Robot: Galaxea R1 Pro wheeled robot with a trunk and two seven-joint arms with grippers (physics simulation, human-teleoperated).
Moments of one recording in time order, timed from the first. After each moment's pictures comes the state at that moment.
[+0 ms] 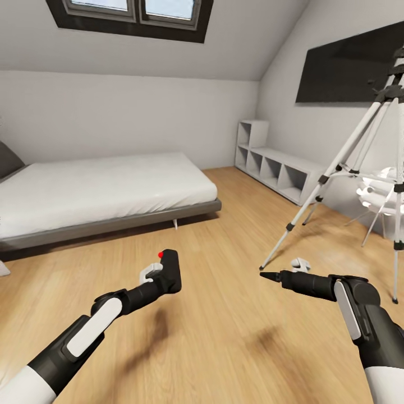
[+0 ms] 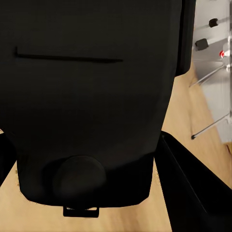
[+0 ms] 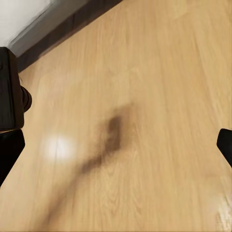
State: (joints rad) left arm -0.54 0.29 -0.54 -1.25 1.29 0.45 0.13; right arm -0.53 -0.21 -0.20 -1.31 -0.18 1.04 0.78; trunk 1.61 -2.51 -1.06
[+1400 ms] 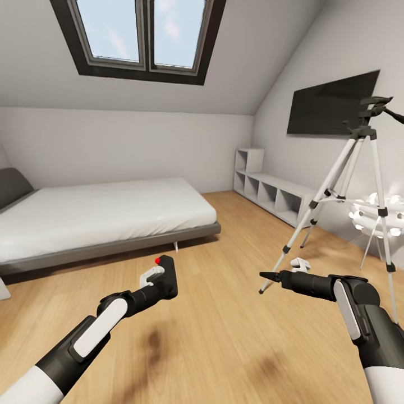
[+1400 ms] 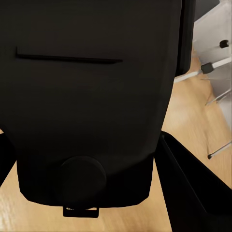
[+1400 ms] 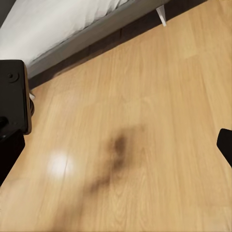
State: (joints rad) left arm -0.54 0.25 -0.54 -1.23 1.29 0.45 0.30; right arm -0.53 -0.21 -0.20 -1.31 -0.18 1.04 0.78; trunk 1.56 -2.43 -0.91
